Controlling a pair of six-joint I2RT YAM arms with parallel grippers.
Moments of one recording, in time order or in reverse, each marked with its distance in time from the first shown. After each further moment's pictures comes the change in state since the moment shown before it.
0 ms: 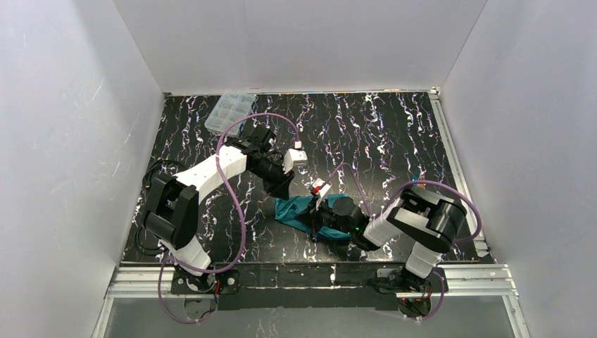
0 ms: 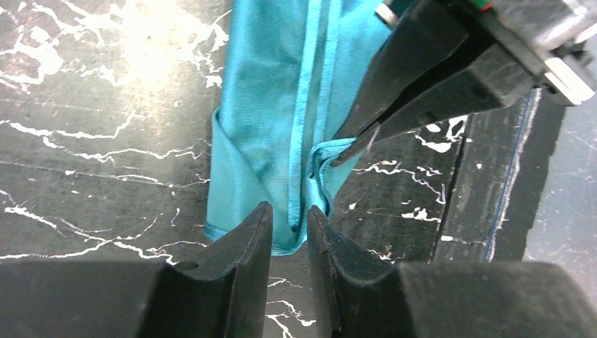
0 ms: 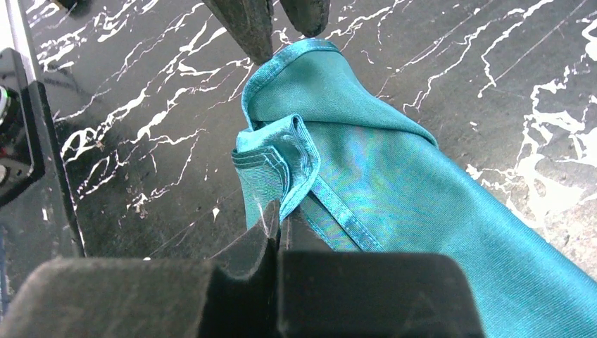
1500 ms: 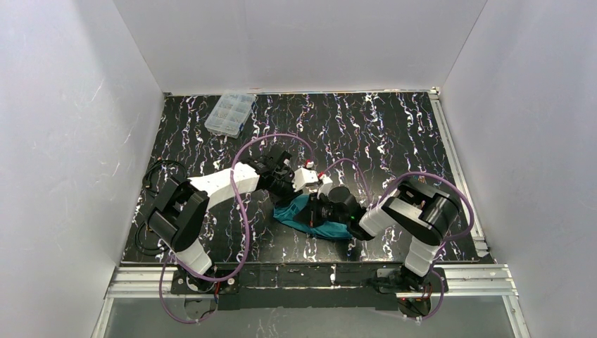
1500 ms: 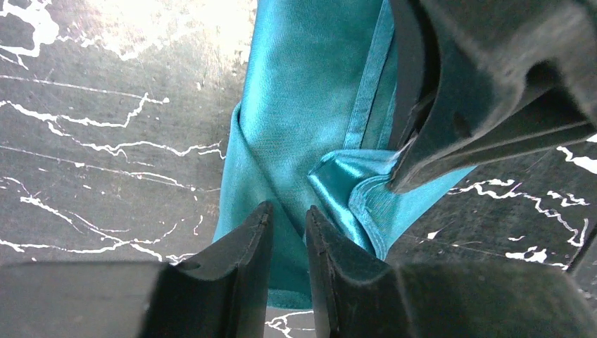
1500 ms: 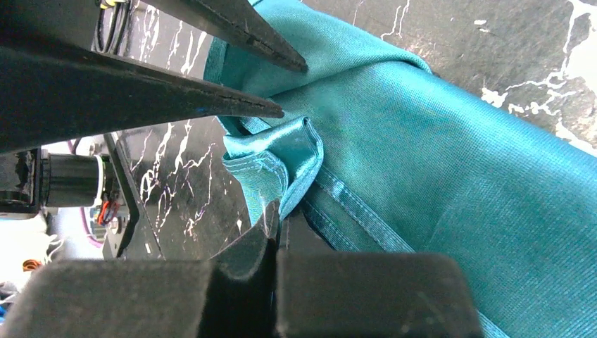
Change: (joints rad) left arm -0.159 0.004 -0.171 0.277 -0.363 -0.068; right arm -0.098 0.064 0.093 -0.171 -0.141 0.458
